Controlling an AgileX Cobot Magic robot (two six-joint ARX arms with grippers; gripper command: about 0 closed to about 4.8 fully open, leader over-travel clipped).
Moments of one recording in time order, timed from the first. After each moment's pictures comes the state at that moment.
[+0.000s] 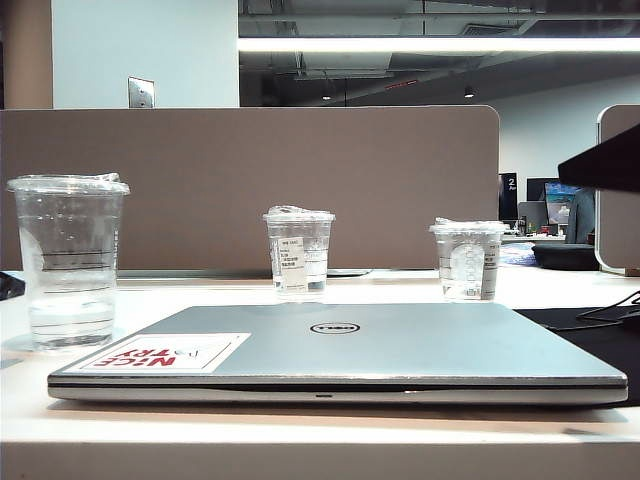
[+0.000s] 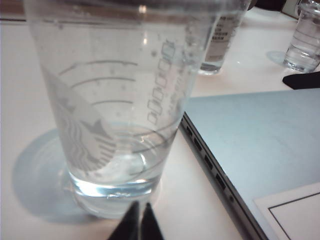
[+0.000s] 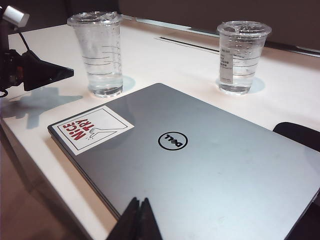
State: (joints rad) left arm 0.03 1.61 0.00 1.43 0.47 -0.04; right arm 0.70 0.07 0.01 -0.05 -0.02 -0.02
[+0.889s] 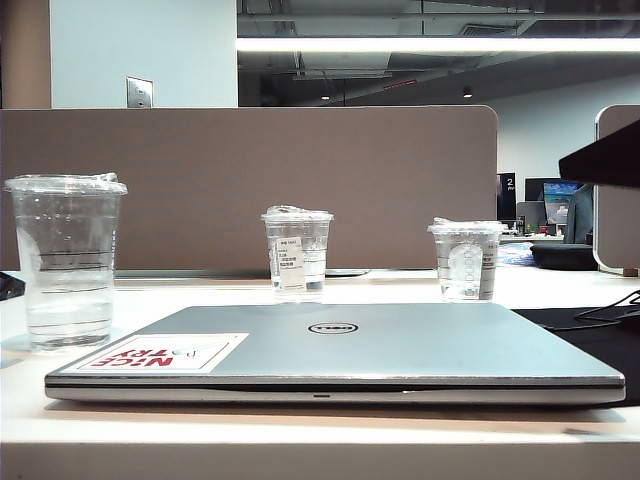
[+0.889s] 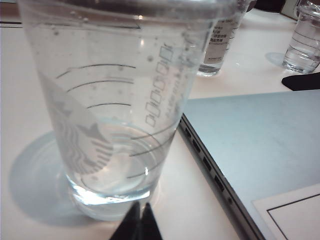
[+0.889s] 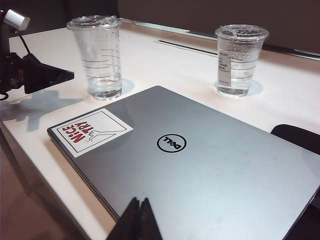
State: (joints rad) left arm 0.03 1.61 0.00 1.43 0.47 -0.04; right arm 0.70 0.06 0.01 -0.05 -0.02 -0.02
